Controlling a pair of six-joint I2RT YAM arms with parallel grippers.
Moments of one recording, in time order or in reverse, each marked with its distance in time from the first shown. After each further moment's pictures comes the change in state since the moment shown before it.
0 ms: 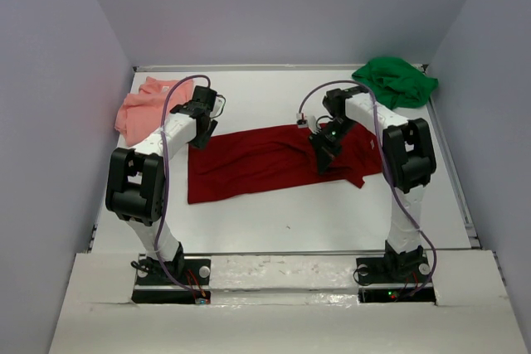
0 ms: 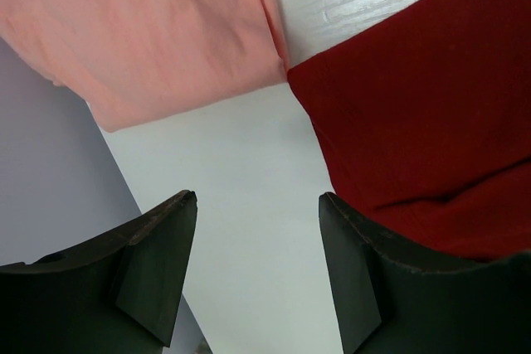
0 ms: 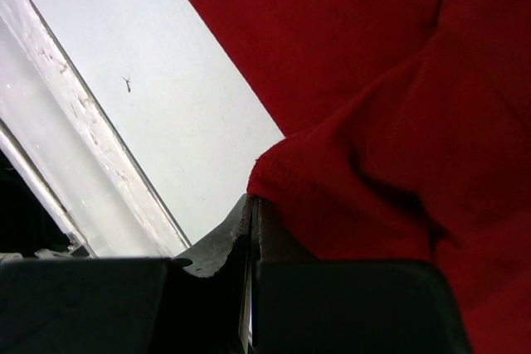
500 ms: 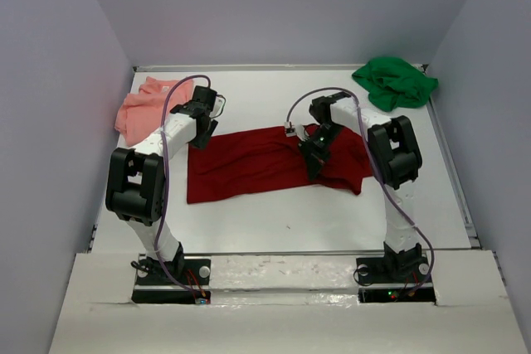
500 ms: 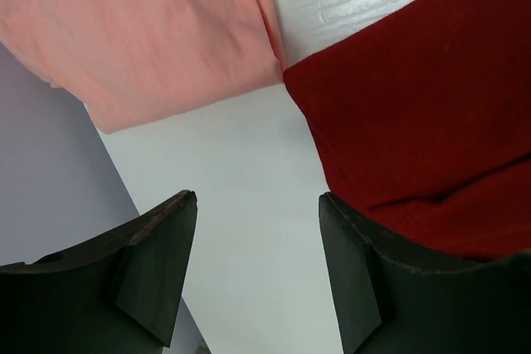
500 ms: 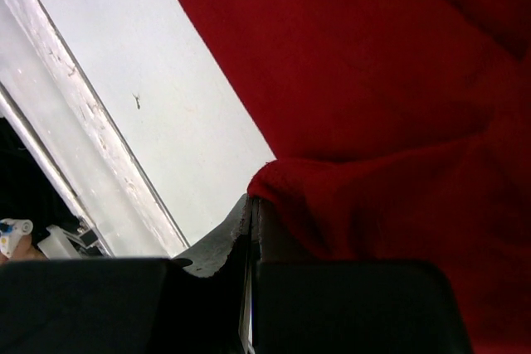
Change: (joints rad) left arm 0.000 0.000 0.000 0.000 0.008 0.000; right arm 0.067 0.085 0.025 0.000 -0.032 0.003
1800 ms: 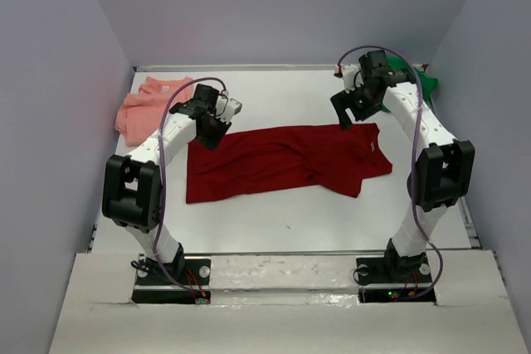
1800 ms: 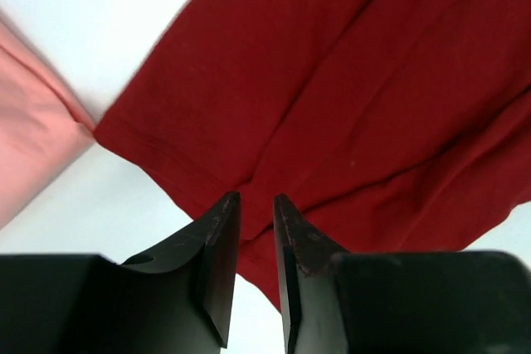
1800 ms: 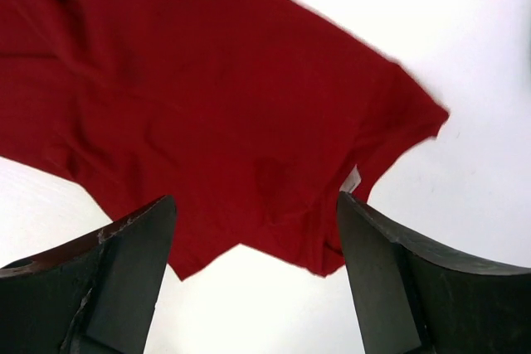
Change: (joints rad) left arm -0.027 -0.054 0.039 -0.095 0.487 0.040; right arm -0.192 -0.344 0.072 0.274 0.500 0.243
